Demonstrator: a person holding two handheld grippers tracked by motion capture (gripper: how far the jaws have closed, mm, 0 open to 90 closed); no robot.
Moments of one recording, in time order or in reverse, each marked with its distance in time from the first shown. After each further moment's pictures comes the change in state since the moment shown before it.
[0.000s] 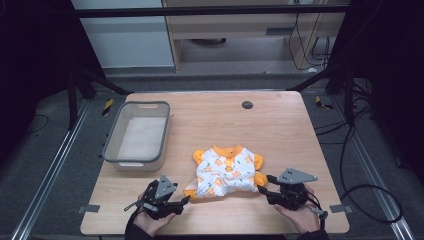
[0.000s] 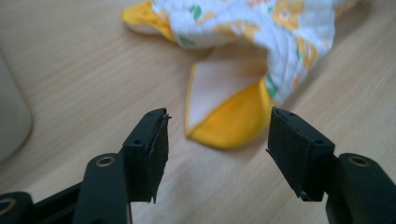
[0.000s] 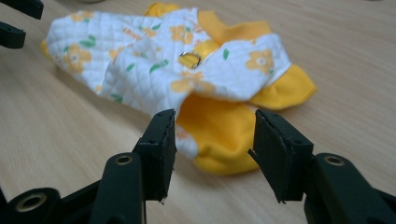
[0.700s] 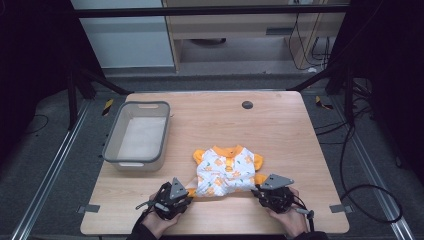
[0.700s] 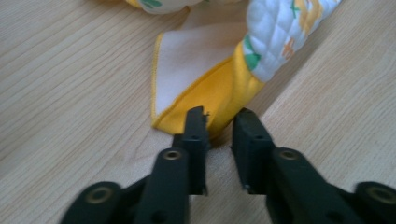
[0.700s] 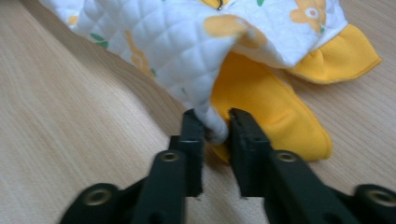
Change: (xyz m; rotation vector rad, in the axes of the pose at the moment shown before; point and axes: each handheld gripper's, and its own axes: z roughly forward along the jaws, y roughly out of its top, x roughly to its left) left arm -0.011 0.006 0.027 0.098 -0.025 0.053; right arm 0.014 -0.015 0.040 0.146 -0.019 -0.114
